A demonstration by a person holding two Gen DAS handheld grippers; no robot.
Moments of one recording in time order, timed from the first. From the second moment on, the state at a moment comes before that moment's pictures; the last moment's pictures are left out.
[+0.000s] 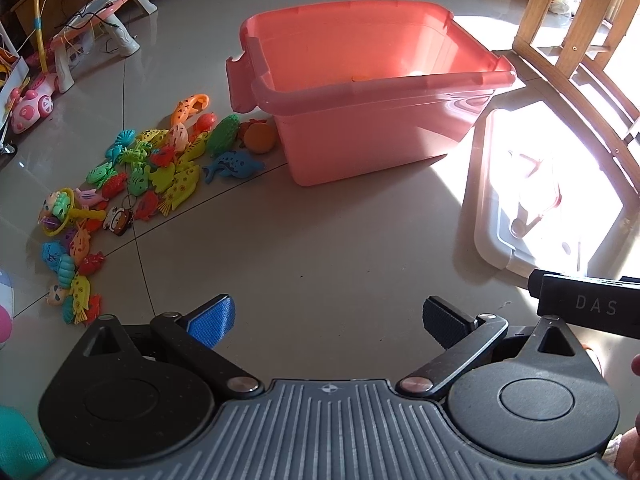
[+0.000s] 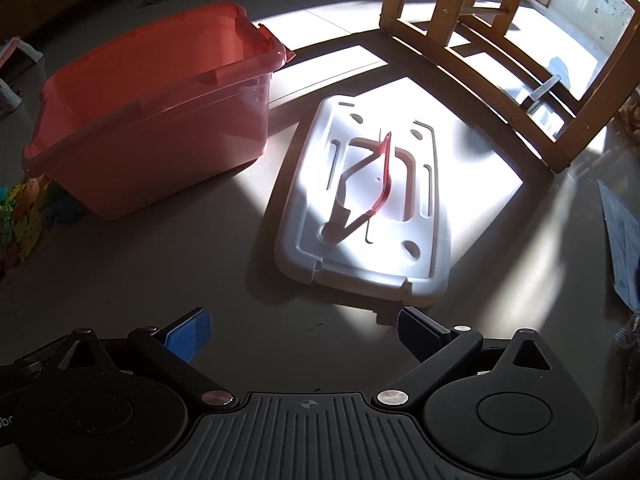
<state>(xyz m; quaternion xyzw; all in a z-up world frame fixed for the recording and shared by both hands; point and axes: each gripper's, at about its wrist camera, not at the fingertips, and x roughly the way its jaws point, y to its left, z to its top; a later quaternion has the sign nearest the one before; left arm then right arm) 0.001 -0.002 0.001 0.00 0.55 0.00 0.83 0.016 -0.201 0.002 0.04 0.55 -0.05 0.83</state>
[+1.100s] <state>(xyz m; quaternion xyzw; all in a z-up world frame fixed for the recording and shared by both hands) 0.022 0.056 -0.012 -0.08 0.55 0.07 0.83 0.039 -0.162 0.000 0.06 0.54 -0.06 0.84</state>
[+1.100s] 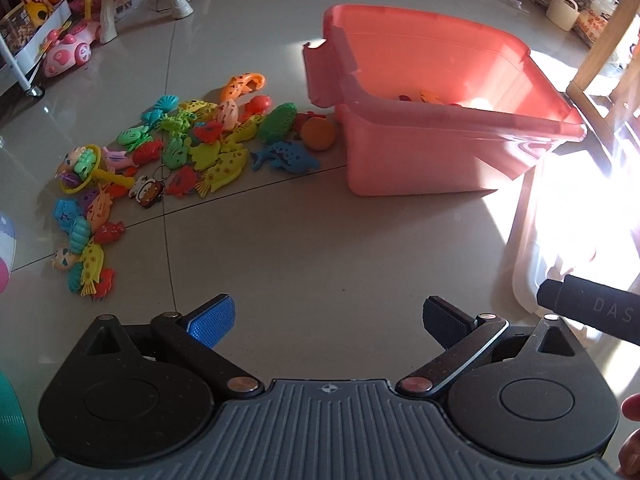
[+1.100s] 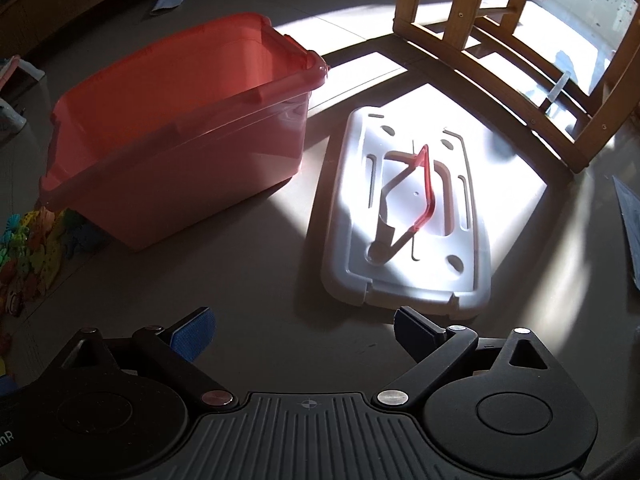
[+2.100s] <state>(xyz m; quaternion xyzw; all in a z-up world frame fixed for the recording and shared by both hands) 0.059 0.255 -0.066 -0.18 0.54 0.25 0.78 0.066 -0.133 -0.066 0.04 0.60 -0.06 0.80</state>
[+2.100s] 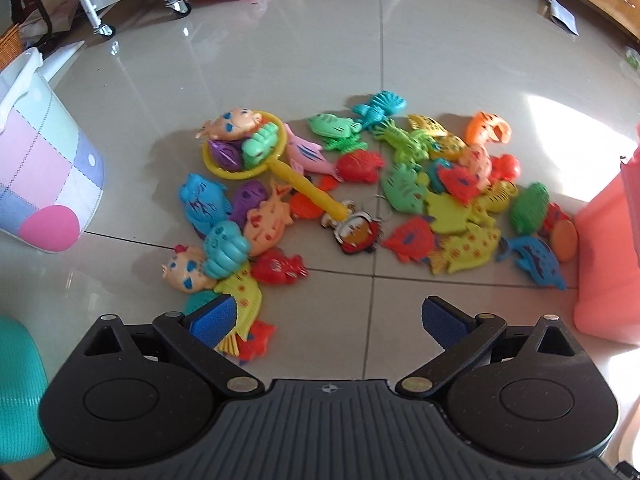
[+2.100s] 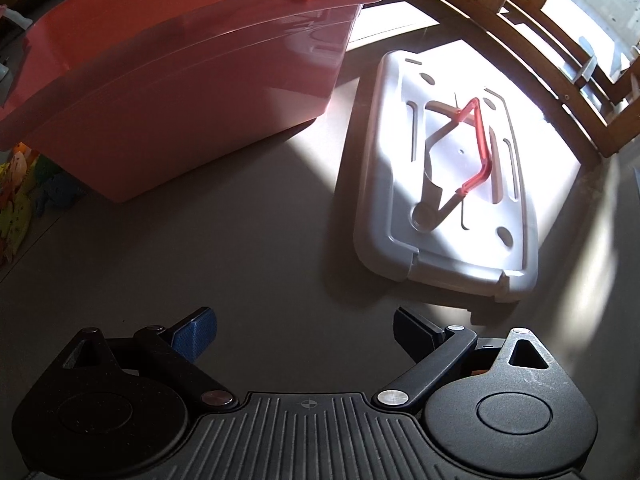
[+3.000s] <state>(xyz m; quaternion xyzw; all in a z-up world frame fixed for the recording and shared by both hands) 0.062 0.322 -0.120 -0.18 0.57 0.27 0.75 0.073 -0.109 -0.098 0.03 0.63 0.00 0.77</state>
